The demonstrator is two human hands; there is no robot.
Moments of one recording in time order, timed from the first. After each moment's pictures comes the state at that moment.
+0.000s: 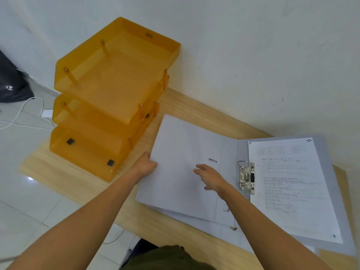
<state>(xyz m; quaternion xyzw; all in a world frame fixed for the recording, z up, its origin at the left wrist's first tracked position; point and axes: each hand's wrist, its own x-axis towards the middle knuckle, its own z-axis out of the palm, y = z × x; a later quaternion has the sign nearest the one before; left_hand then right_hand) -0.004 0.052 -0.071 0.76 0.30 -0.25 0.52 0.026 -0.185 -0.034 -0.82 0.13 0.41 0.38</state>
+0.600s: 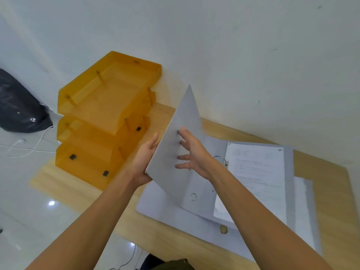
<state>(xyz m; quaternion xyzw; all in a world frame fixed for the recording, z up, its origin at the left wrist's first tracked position) -0.008 -0.031 0.061 0.48 0.22 -0.23 0.82 0.043 -0.185 0.074 -0.64 0.09 0.38 0.66</state>
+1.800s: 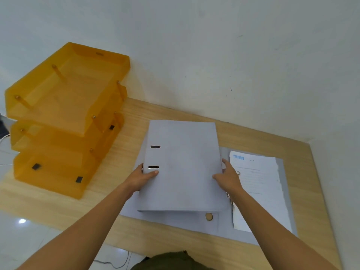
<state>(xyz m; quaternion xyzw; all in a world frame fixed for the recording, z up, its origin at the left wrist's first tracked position) -0.014 -0.039 -0.065 0.71 0.25 -0.28 0.60 0.005 -0.338 -0.030 -0.84 0.24 0.20 0.45</state>
